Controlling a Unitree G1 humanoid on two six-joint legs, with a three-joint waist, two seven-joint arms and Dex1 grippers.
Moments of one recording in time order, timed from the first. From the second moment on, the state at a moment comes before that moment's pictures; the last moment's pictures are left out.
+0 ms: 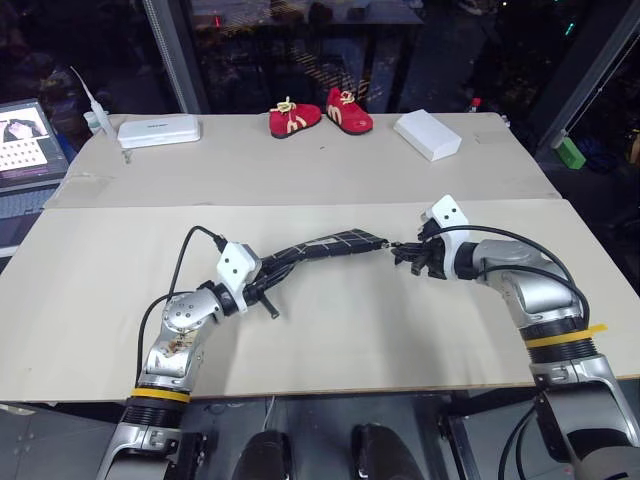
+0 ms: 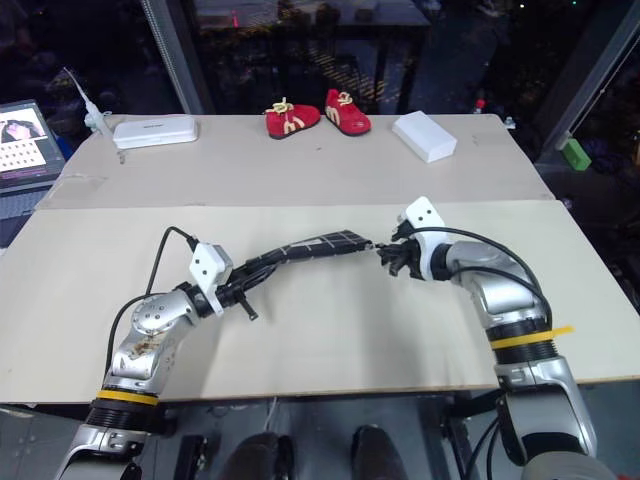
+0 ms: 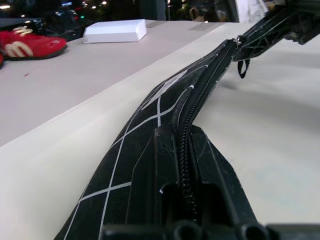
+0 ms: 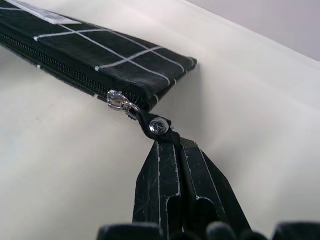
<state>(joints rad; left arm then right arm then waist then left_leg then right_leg) -0.30 0.37 -0.04 0.08 -0.24 0.02 -0.78 -0.67 -0.60 0.11 0.23 0.23 0.63 0.81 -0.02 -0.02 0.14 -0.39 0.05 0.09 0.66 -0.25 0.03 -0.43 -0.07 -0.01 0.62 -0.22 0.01</state>
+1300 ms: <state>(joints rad) -0.38 0.38 -0.20 0.17 -0.22 -0.16 -1.03 -0.17 -0.86 -0.22 -0.19 0.51 0.68 1.02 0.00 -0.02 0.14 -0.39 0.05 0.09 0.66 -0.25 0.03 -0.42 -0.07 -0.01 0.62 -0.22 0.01</state>
